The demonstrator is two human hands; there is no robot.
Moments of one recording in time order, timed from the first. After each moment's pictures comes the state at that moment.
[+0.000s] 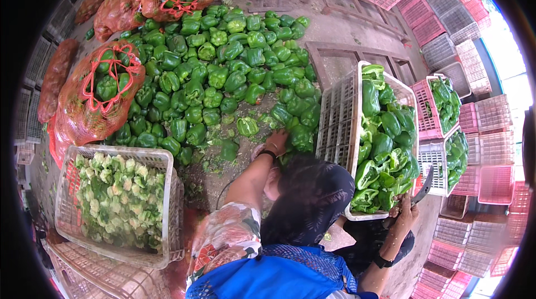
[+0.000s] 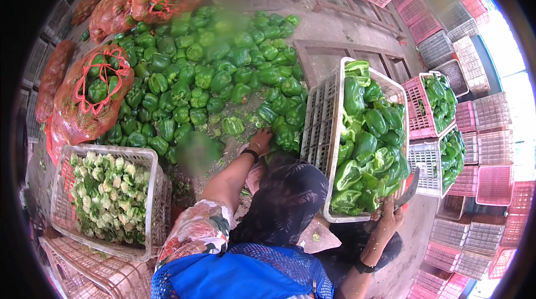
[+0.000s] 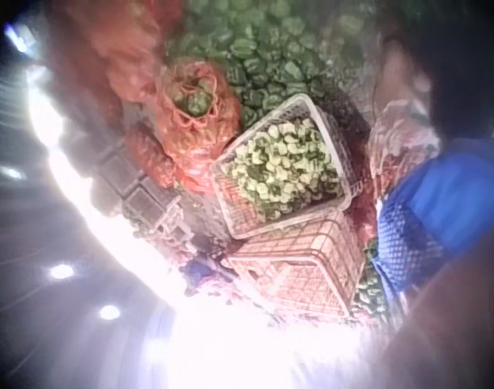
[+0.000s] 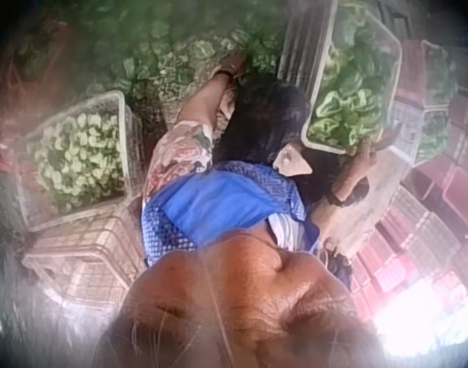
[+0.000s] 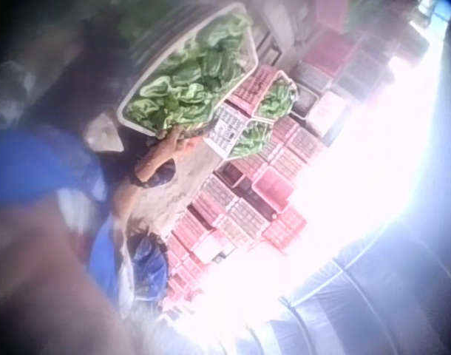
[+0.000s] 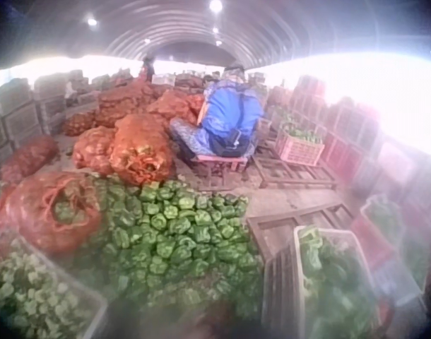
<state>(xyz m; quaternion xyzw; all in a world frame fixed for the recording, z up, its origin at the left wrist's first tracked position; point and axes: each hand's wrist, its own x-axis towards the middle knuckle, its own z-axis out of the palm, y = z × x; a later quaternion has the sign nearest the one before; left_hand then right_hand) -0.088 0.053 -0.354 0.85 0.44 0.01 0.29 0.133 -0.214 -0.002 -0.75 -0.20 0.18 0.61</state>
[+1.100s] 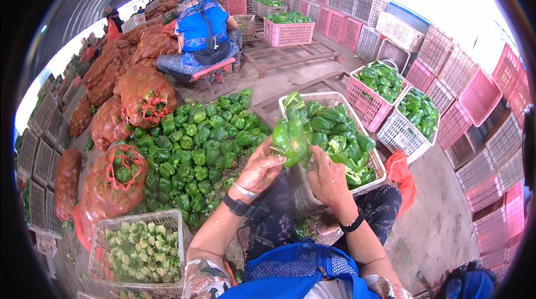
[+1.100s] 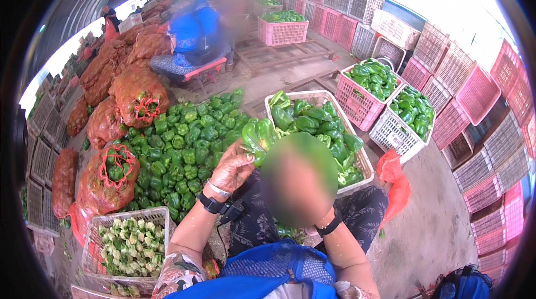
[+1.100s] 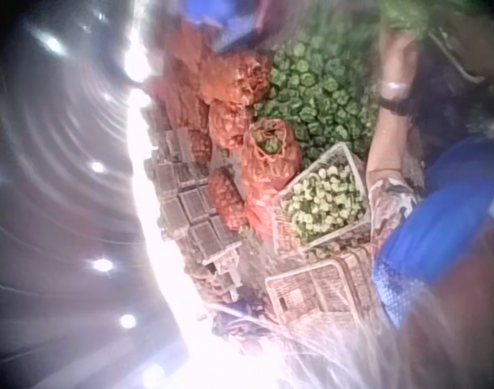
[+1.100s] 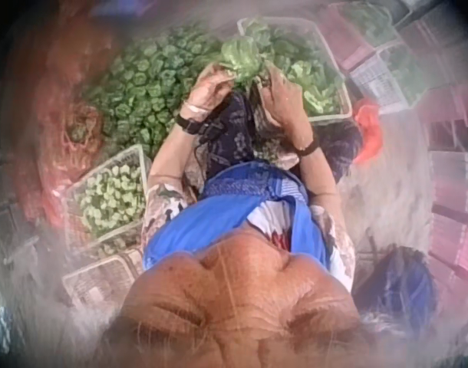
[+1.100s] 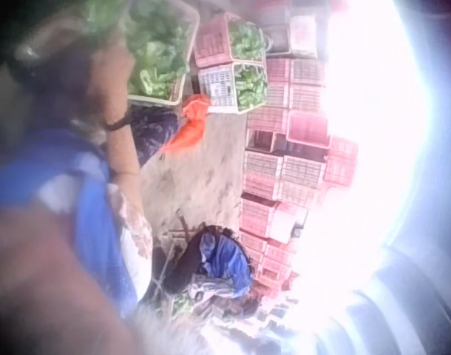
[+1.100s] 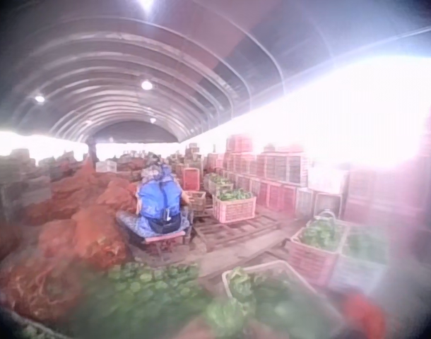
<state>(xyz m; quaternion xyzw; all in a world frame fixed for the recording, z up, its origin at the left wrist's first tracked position) -0.106 -0.060 0.065 0.38 0.04 0.31 0.87 0.039 -0.193 0.078 -0.62 -0.67 -0.12 0.39</state>
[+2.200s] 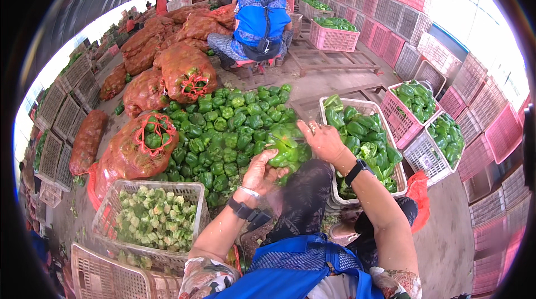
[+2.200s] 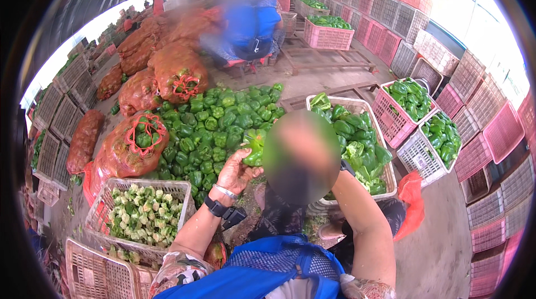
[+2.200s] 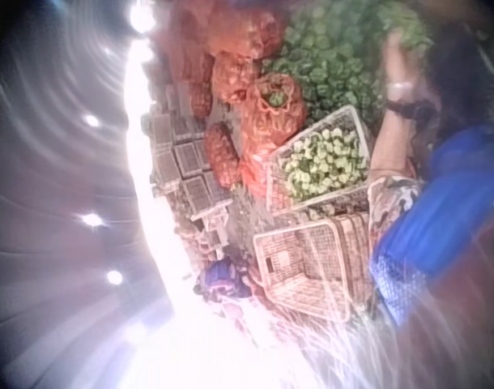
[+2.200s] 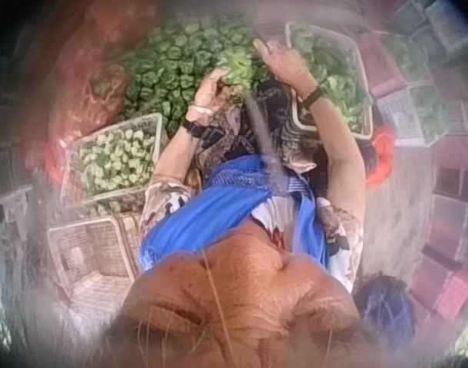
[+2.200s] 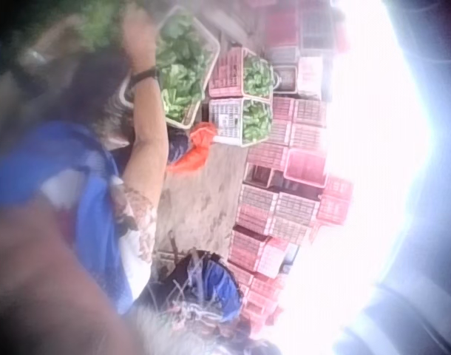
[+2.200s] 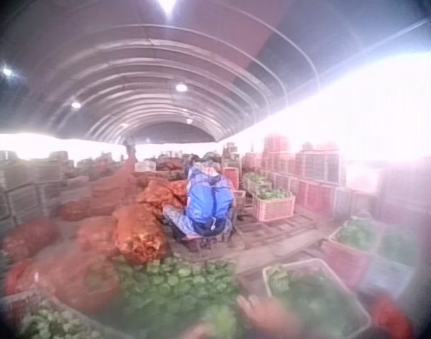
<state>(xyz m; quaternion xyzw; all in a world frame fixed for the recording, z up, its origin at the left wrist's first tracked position) -0.192 -0.072 0.039 0.28 0.21 0.41 0.84 0.038 -0.068 0.059 -0.48 -0.81 -0.30 0.14</state>
